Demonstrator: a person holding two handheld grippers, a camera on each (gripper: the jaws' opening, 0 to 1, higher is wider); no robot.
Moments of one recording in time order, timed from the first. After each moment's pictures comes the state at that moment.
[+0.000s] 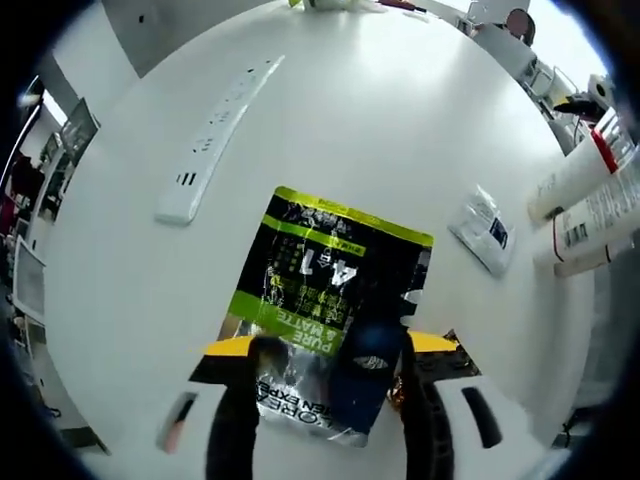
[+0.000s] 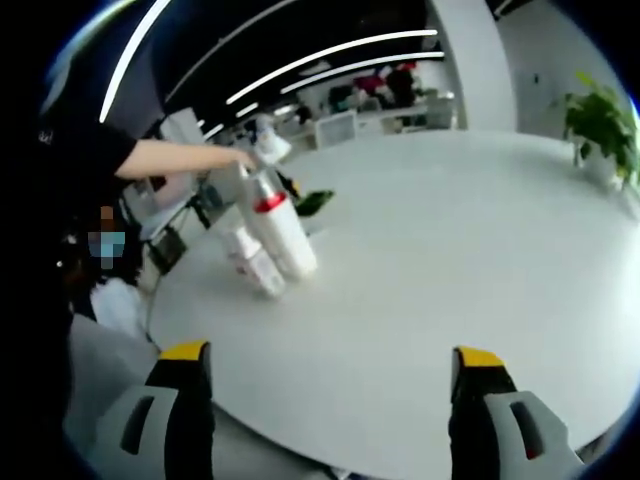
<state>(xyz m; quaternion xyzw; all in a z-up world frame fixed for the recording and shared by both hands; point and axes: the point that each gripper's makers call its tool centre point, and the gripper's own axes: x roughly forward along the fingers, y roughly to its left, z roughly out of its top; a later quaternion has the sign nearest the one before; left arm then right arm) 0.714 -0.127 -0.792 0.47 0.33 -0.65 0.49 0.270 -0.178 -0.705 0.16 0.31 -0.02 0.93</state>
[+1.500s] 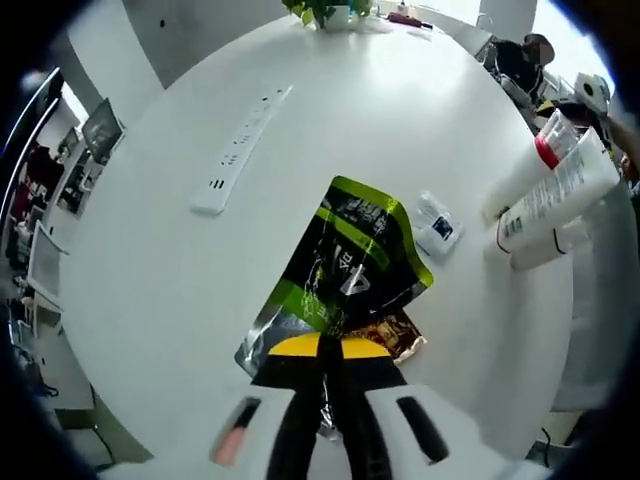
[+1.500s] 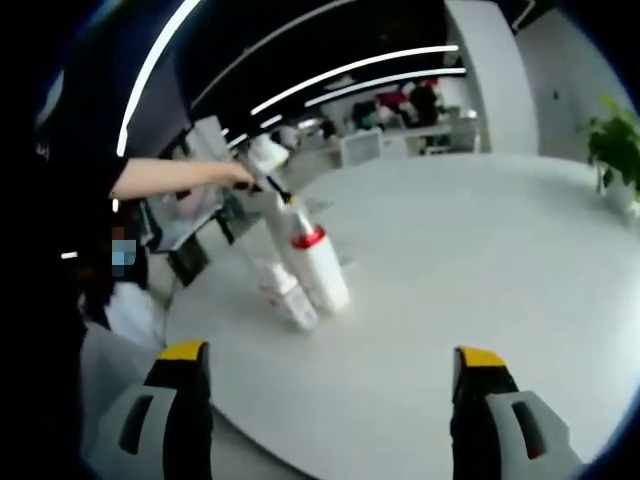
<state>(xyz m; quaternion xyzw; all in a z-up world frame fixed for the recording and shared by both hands) 0.669 -0.063 -0.713 0.46 0.32 -0.64 0.53 0.301 -0.155 -0.667 0.15 0.27 0.02 0.95</state>
